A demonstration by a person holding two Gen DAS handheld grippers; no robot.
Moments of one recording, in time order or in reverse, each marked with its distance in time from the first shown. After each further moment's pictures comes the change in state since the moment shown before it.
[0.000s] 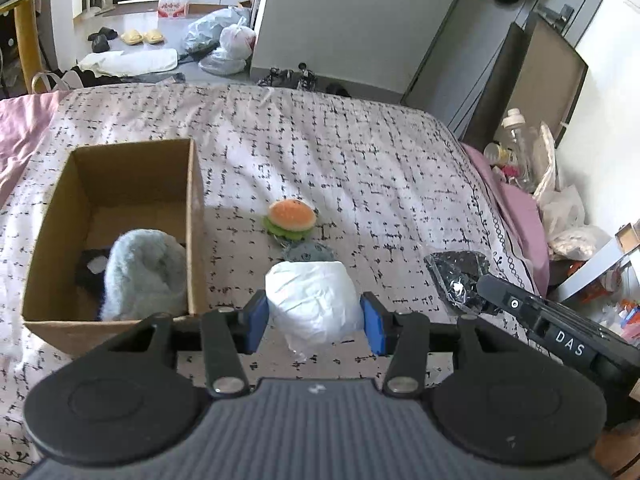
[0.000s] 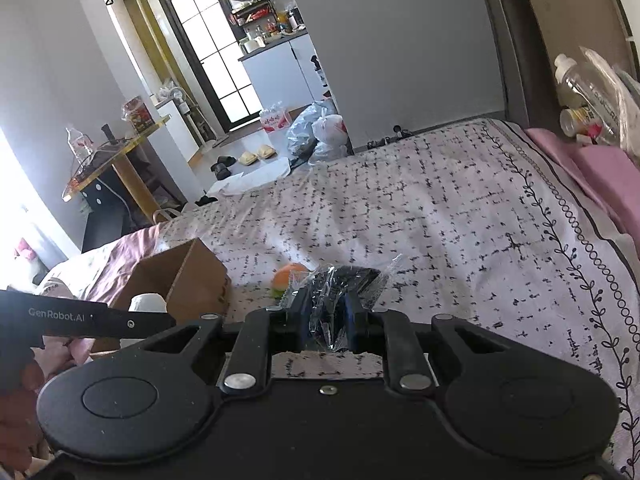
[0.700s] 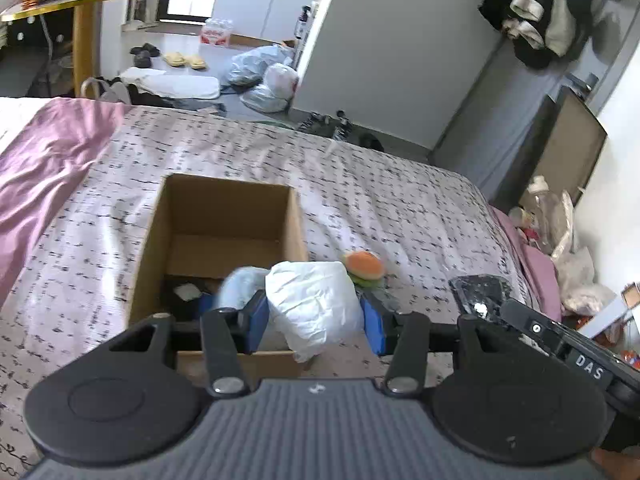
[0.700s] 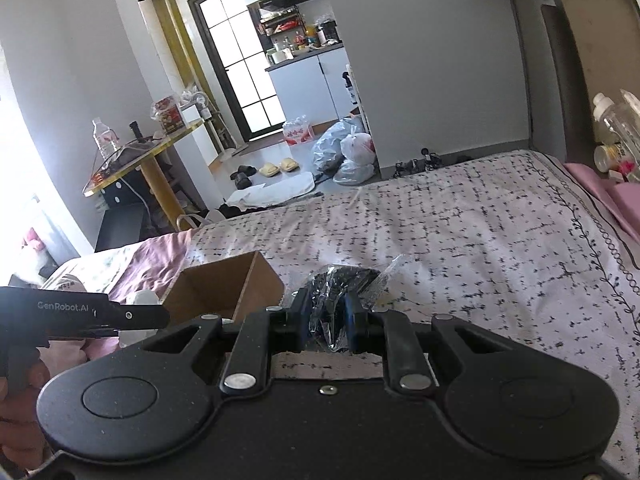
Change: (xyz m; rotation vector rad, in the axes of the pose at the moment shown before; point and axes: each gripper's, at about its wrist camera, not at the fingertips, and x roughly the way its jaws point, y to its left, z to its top) left arm -0.048 0.090 0.006 -0.110 -0.139 0.029; right arm 0.009 0.081 0.001 -0.073 -0.052 0.024
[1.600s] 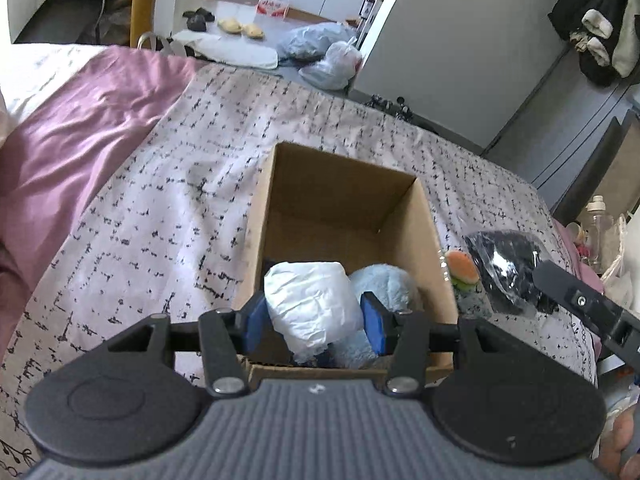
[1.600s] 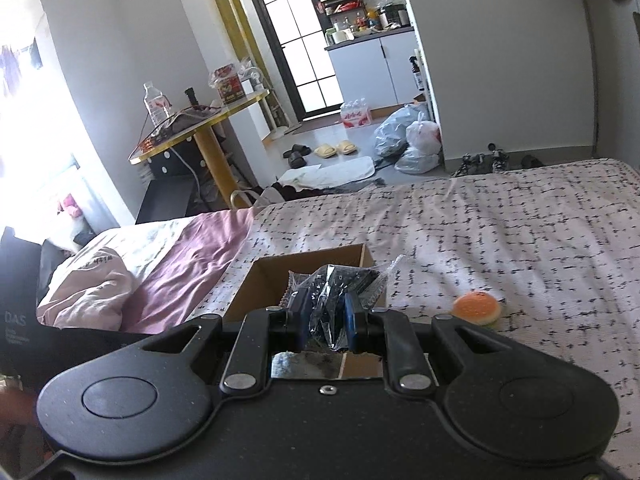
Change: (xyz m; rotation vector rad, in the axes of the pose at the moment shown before) left arm 0.036 0.094 0.003 -0.114 0.081 0.089; right arm 0.066 0.092 0.002 -0.085 0.054 0.134
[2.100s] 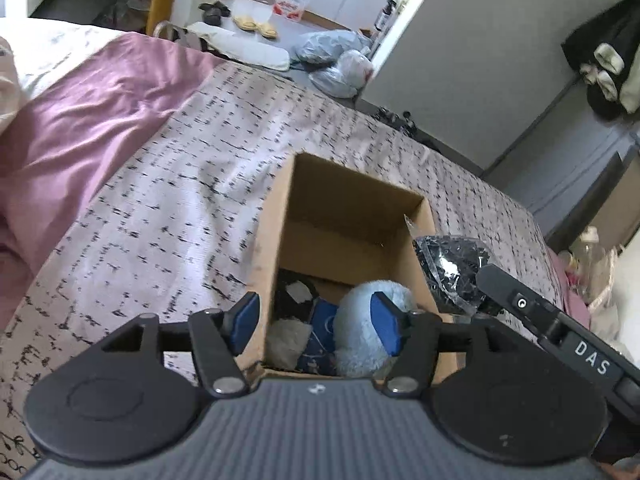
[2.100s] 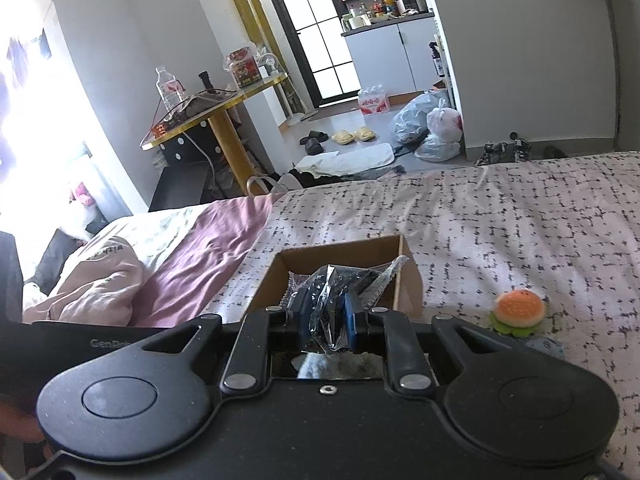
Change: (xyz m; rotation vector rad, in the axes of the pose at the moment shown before) left arm -0.015 0.018 0.007 -0.101 -0.028 -0.026; right arm 0.032 0.021 0.004 -0.009 0.036 0.047
